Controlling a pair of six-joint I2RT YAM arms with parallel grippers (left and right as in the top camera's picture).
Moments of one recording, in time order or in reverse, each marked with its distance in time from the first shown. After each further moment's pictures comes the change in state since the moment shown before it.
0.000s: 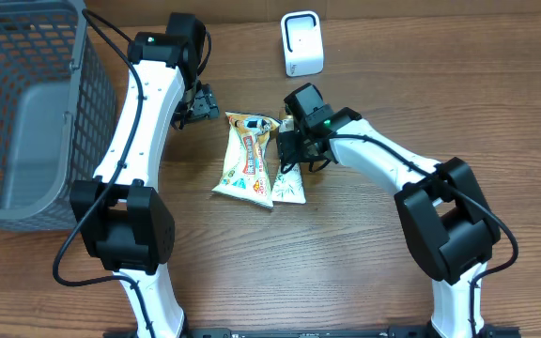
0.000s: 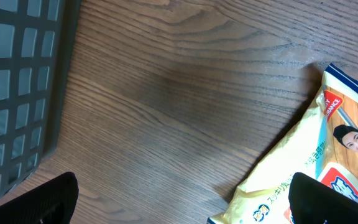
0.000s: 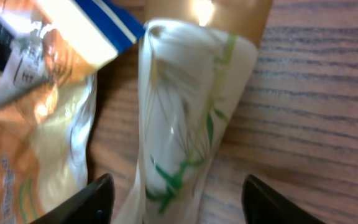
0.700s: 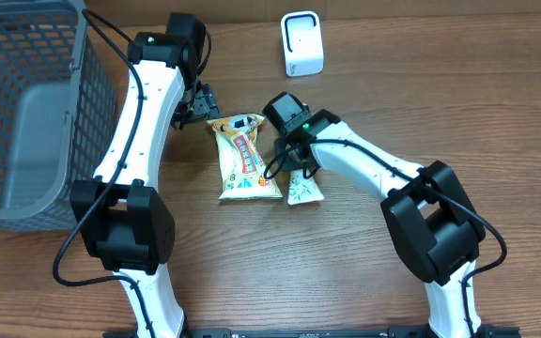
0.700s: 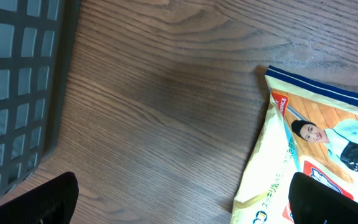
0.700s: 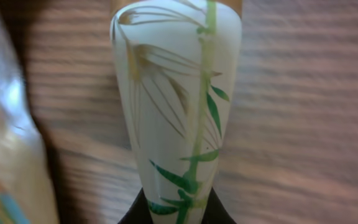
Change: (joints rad) left arm 0.000 0.000 0.000 0.000 0.000 0.000; right arm 0.064 0.033 0.105 -0.216 0.192 0.095
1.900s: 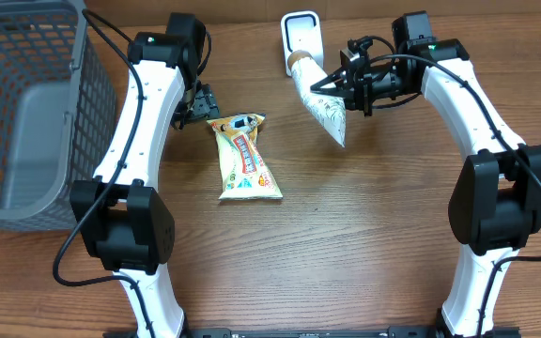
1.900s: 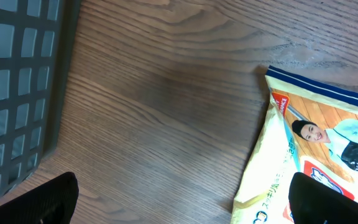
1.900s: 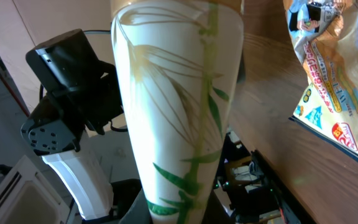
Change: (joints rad) left arm 0.000 0.000 0.000 0.000 0.000 0.000; right arm -0.490 0.013 0.249 -0.152 -1.508 0.065
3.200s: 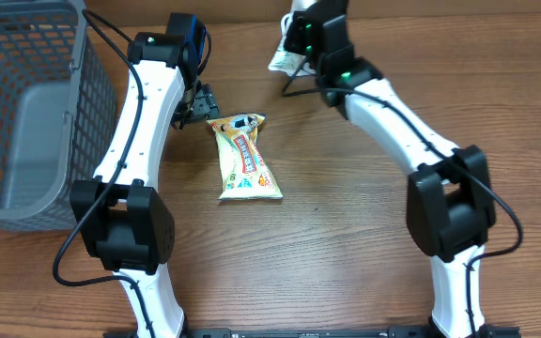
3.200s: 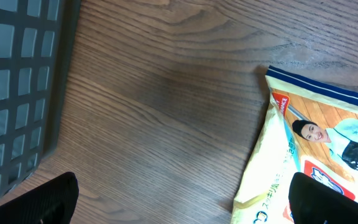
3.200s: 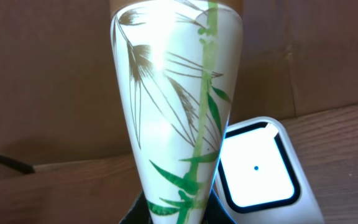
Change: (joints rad) left arm 0.000 0.000 0.000 0.000 0.000 0.000; right arm 0.309 0.062 0.000 0.918 1.591 0.062
